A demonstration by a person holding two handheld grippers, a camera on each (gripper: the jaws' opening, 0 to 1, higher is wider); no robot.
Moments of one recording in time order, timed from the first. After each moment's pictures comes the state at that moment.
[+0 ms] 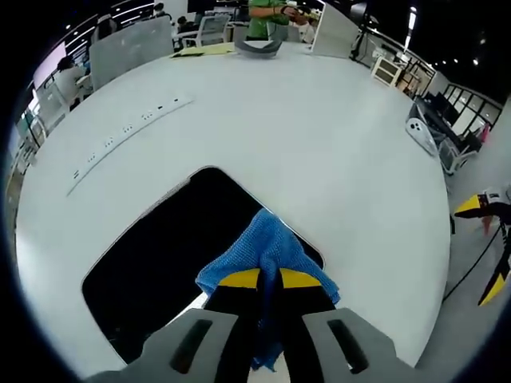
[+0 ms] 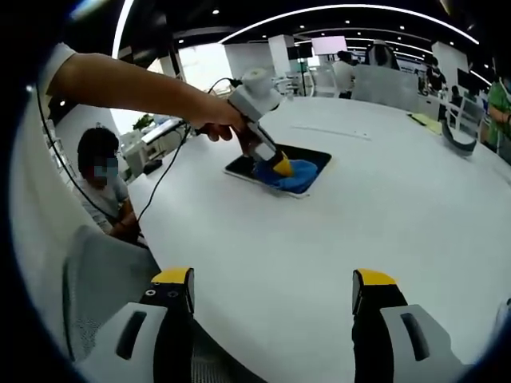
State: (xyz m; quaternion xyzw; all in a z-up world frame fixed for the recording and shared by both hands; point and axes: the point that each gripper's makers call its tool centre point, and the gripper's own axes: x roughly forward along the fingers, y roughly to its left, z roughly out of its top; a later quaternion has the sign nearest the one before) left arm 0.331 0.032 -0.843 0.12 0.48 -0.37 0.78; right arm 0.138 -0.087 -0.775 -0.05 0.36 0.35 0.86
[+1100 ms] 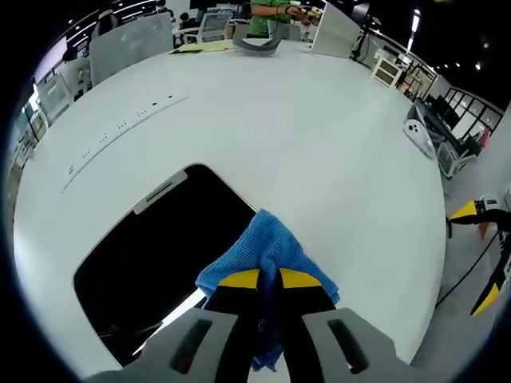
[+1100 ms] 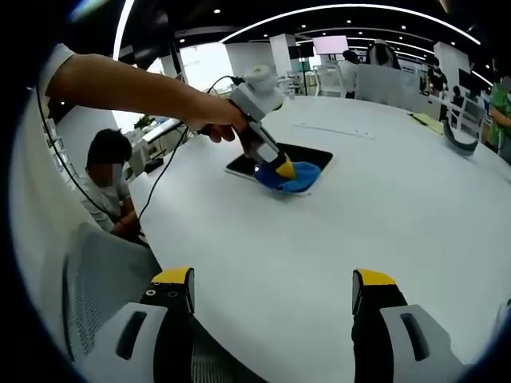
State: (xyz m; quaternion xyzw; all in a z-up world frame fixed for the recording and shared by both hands) left arm 0.321 0.020 -0.844 0.12 0.49 -0.37 0.78; right arm 0.137 -0.087 -0.777 -0.05 0.36 0.35 0.86
